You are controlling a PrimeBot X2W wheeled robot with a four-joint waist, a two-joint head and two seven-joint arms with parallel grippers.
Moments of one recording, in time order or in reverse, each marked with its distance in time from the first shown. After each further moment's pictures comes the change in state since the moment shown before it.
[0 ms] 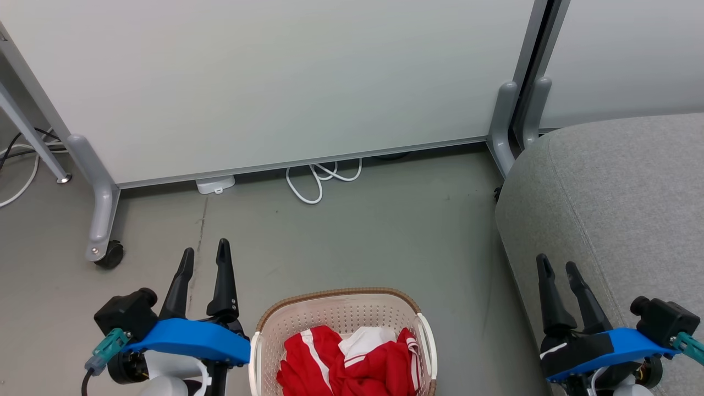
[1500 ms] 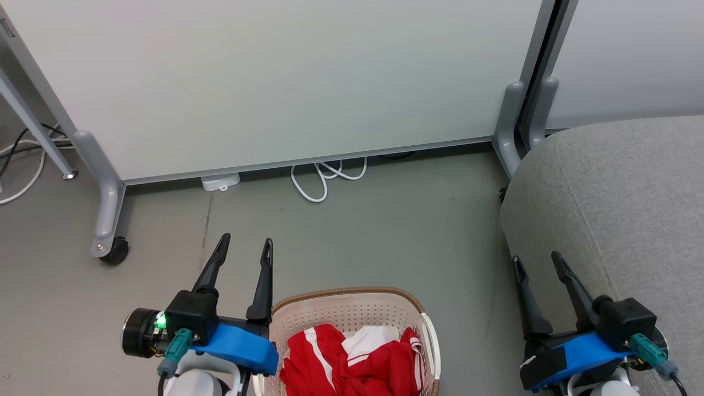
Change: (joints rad) left arm -0.032 0.001 -0.075 0.046 0.409 -0.032 -0.101; right arm -0.009 -0.004 0.038 0.006 -0.411 0.001 -0.101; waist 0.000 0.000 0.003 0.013
